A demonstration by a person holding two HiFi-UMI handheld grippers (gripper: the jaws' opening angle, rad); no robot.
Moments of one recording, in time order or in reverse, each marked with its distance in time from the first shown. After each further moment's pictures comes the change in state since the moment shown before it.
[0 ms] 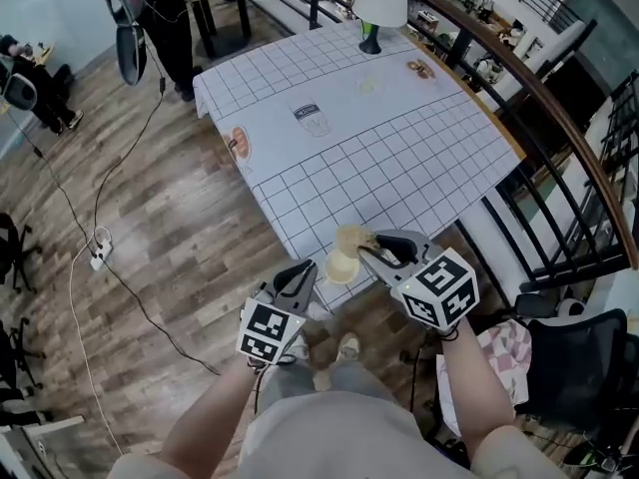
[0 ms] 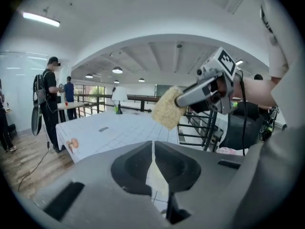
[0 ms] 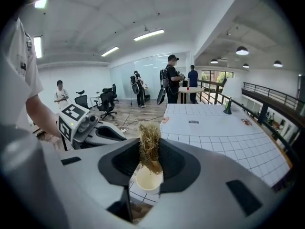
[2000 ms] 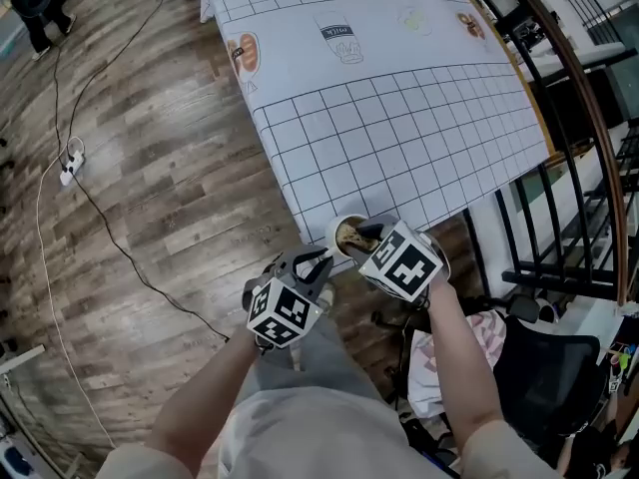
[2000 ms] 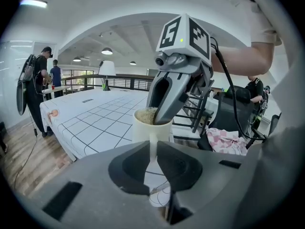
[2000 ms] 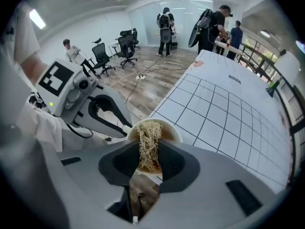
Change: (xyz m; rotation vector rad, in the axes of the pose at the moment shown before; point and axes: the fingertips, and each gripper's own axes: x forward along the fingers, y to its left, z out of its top) left arm 0.057 -0.037 -0.140 -0.004 0.203 -0.121; right arm 0.118 0.014 -0.161 -0.241 0.641 0.236
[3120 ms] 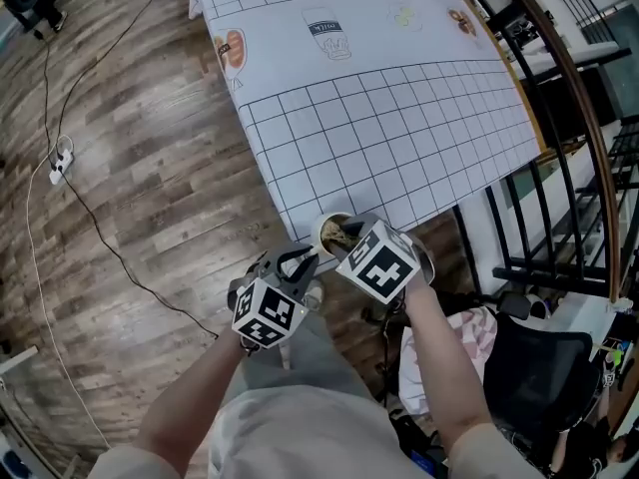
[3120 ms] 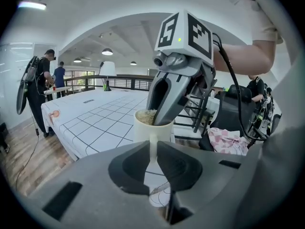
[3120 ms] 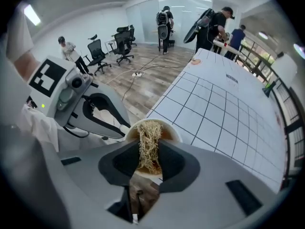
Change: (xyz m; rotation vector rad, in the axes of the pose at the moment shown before) left arm -0.001 0.004 0.001 0.007 0.001 0.025; right arm 0.005 -0.002 0.002 -0.006 0.037 -0.056
